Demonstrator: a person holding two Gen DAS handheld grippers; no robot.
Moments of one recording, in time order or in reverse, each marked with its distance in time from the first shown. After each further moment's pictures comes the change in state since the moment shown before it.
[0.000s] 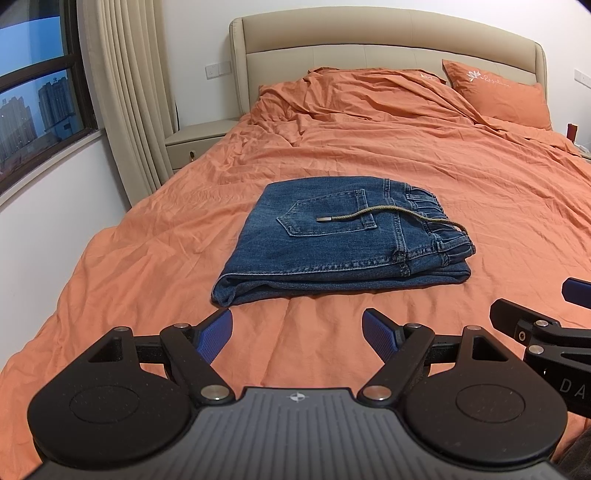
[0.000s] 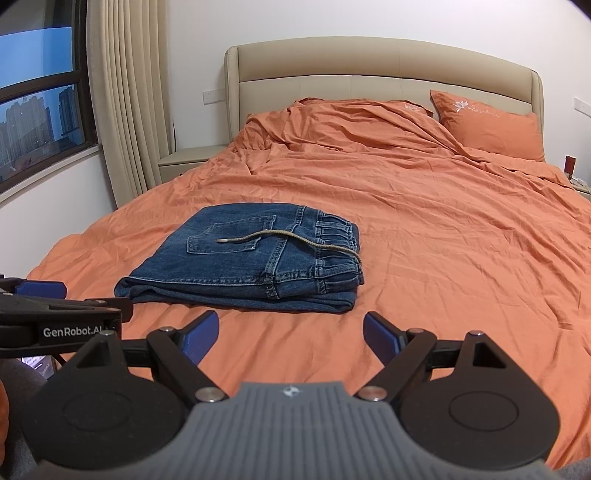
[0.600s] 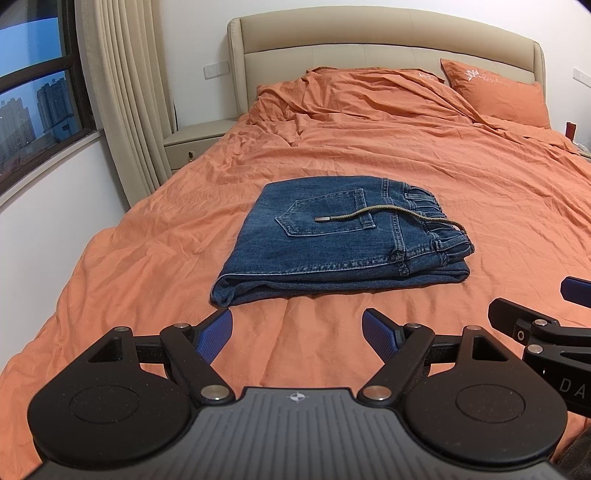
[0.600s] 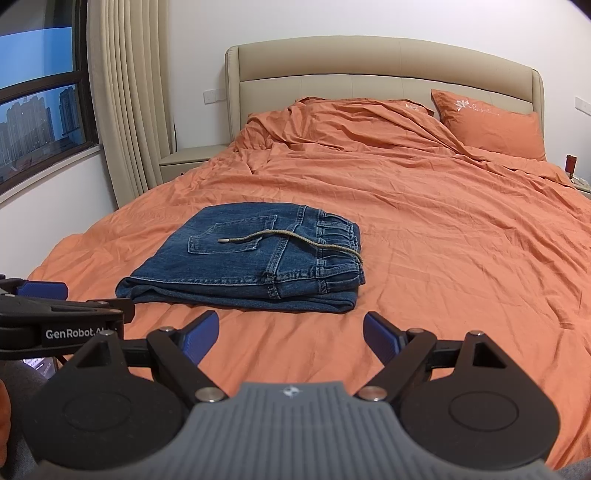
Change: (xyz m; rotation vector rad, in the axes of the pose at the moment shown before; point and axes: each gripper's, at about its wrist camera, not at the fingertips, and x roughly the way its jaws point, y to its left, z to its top) left arm 0.000 0.002 0.003 0.008 0.000 -0.002; right arm 0.000 0.000 0.000 0.003 0.002 0.005
